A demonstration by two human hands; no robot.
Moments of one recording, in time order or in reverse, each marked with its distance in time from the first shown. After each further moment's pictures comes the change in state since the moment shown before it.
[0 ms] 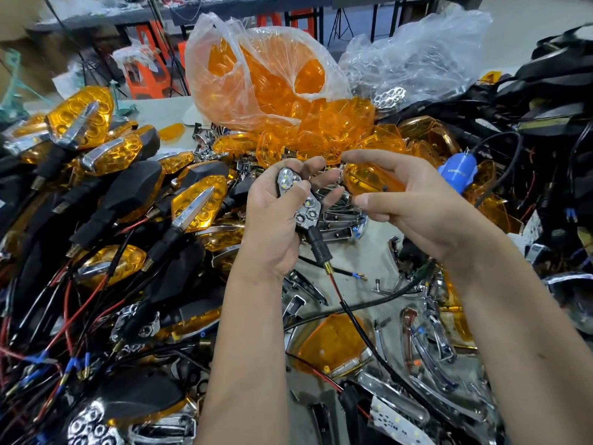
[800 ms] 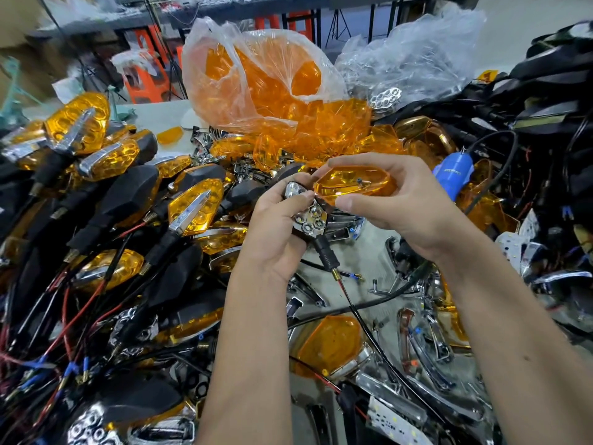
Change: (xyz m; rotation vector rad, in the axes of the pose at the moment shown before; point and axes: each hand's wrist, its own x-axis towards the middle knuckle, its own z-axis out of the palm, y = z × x) left_hand 0.004 -0.008 -0.004 -0.012 0.128 -0.265; right_hand -0.005 0.001 0.004 -0.010 -0.075 -0.224
